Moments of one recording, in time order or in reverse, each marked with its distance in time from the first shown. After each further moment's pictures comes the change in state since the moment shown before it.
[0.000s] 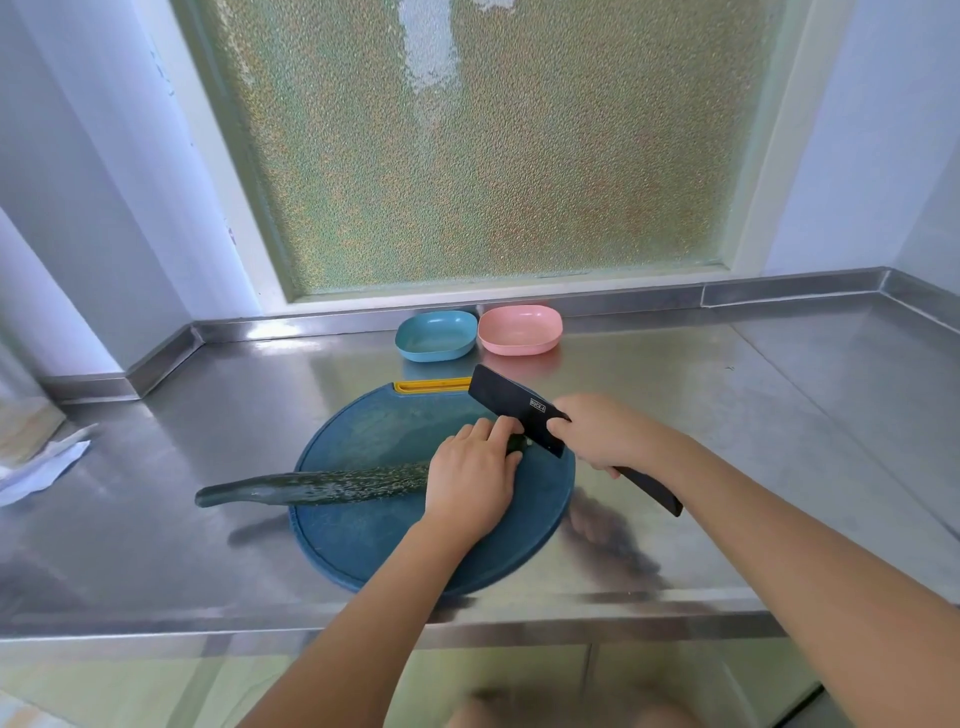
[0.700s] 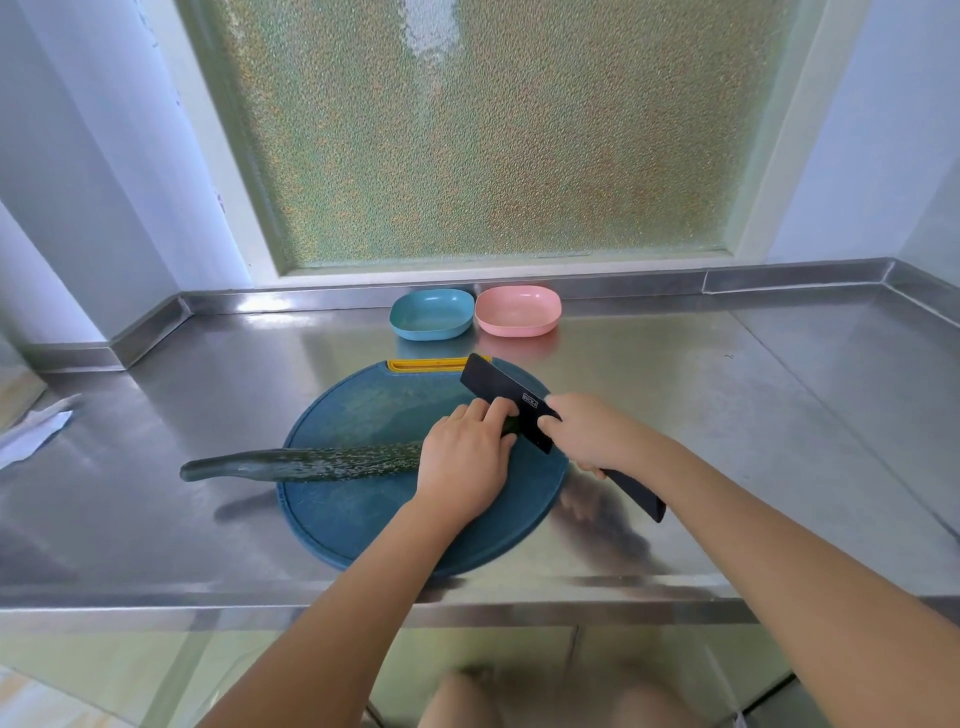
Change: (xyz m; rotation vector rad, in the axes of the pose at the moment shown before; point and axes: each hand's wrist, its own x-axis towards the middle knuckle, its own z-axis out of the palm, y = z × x) left_hand 0.001 -0.003 0.006 0.048 0.038 0.014; right_hand 0.002 0.003 0.019 0.078 -0.007 -0.033
